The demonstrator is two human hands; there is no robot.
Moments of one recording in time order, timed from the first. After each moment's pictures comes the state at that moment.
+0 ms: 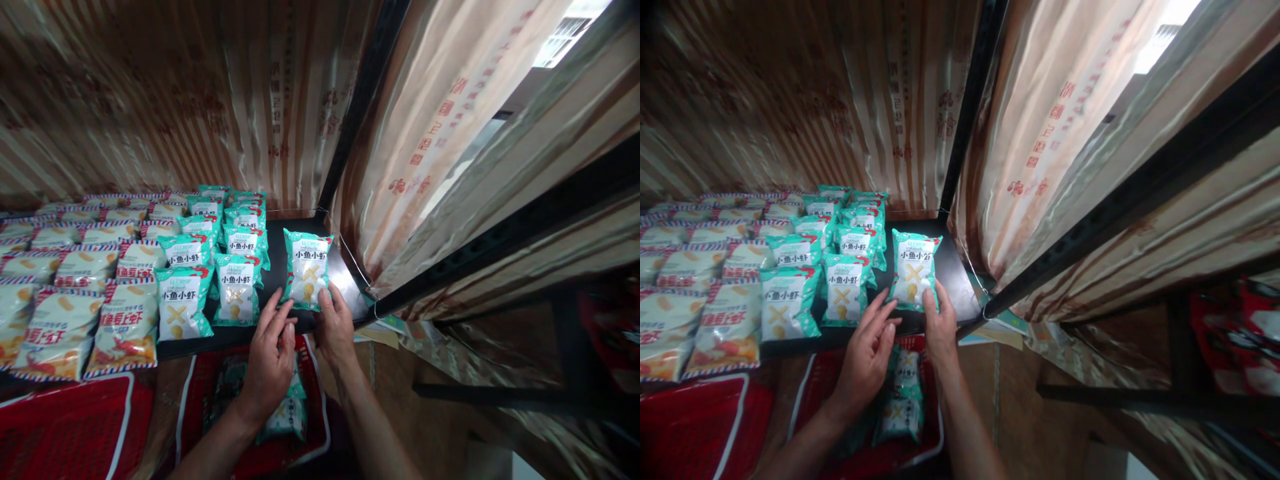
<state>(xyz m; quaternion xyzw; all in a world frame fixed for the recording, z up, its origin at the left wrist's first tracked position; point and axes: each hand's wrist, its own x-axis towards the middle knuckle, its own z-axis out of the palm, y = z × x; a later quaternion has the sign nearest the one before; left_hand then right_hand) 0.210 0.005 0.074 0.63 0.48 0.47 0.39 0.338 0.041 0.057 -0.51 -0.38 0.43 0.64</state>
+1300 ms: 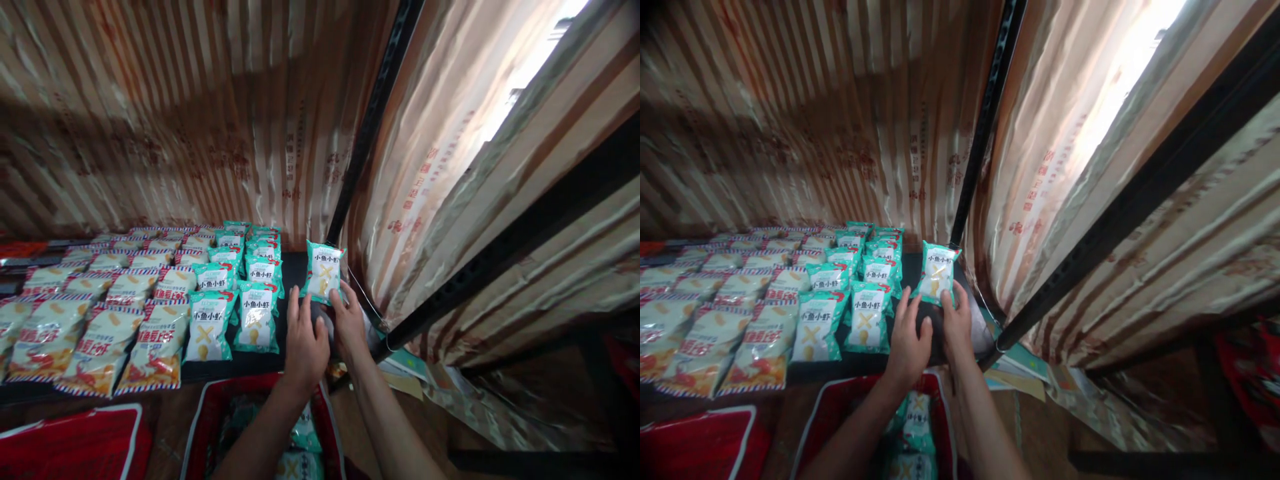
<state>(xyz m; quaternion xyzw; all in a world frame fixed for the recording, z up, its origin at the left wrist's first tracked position) 0.248 0.050 0.086 0.65 0.54 0.47 0.25 0.345 0.091 0.075 -0.51 -0.32 0.40 0.69</state>
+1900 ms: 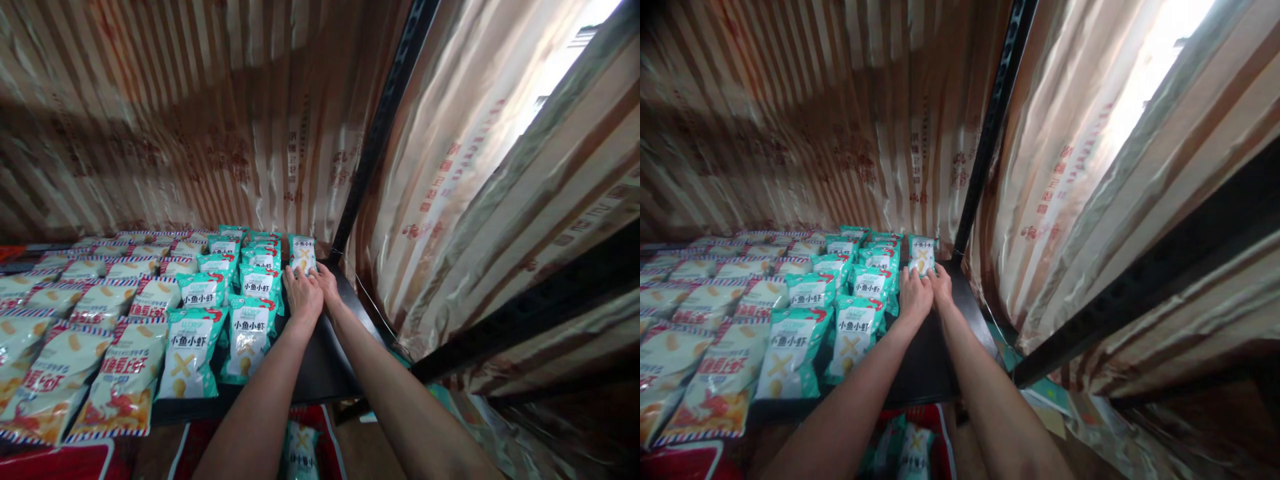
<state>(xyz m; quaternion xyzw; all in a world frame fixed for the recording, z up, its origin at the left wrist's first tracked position) 0.290 0.189 0.077 0.59 0.65 0.45 0.17 0.361 0.246 0.040 -0.54 -0.45 0.35 0.62</state>
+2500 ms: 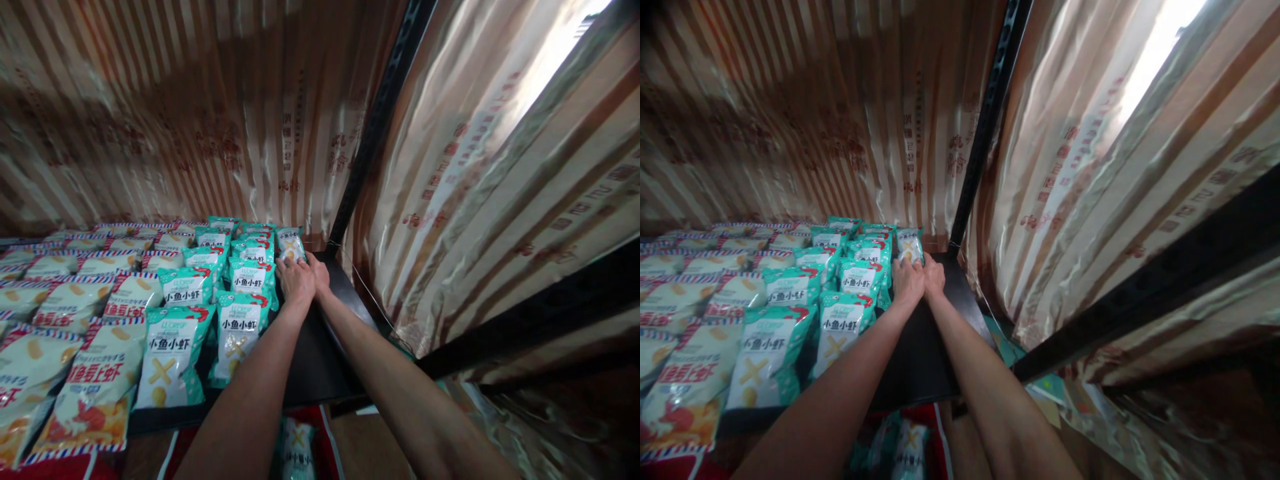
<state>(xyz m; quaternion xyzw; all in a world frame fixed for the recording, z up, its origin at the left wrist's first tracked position) 0.290 0.213 0.078 0.57 0.69 0.41 0.18 0.357 0.250 0.046 -0.67 -0.60 0.18 0.39</state>
